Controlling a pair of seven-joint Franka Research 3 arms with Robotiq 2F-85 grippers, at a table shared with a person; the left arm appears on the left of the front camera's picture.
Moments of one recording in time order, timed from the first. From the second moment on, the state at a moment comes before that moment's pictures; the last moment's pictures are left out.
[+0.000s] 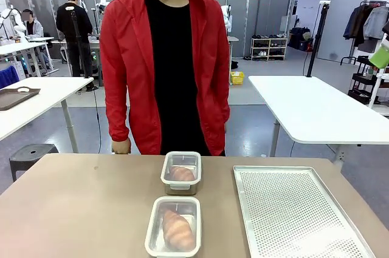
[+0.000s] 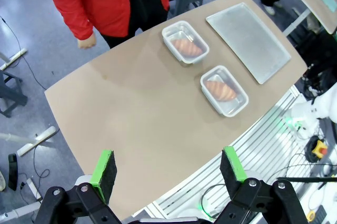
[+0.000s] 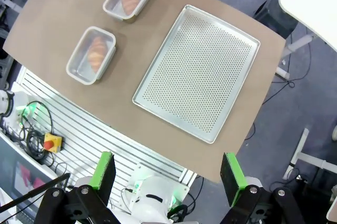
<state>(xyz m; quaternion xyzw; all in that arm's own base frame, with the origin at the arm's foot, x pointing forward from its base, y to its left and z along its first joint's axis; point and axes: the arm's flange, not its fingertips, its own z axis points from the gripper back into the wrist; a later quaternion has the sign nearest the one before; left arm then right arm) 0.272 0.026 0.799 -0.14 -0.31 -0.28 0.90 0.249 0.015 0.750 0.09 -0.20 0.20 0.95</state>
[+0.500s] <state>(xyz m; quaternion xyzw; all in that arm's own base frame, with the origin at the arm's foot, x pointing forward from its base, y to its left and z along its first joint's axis) 0.272 0.026 0.799 -0.14 -0.31 -0.28 0.90 0.249 0.015 0.750 0.09 -0.20 0.20 0.95</state>
